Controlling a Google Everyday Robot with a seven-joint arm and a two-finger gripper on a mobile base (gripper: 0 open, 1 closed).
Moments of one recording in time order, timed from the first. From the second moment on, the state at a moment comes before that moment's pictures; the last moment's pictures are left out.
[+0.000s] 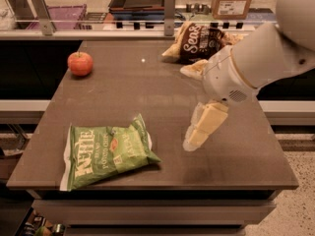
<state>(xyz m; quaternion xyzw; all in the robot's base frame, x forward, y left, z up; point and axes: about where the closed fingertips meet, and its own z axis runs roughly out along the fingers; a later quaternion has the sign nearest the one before) 0.455 -0.062 0.909 -0.67 0.66 0.12 0.30</state>
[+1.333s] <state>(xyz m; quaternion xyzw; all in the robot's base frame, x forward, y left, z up) 0.436 0.032 0.848 -0.74 0.62 0.14 0.21</state>
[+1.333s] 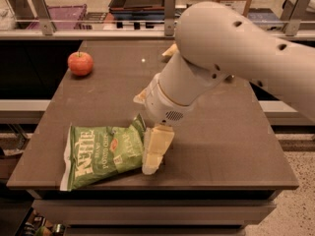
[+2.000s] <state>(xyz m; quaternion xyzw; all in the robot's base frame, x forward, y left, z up) 0.424 0.050 0.822 -0.75 0.61 0.16 0.20</state>
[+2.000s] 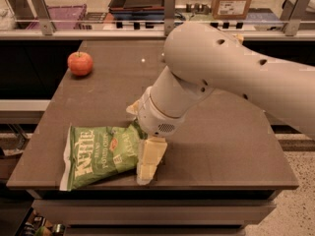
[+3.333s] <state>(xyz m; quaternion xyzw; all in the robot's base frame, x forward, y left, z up) 0.421 0.052 0.828 -0.76 0.61 0.15 0.20</state>
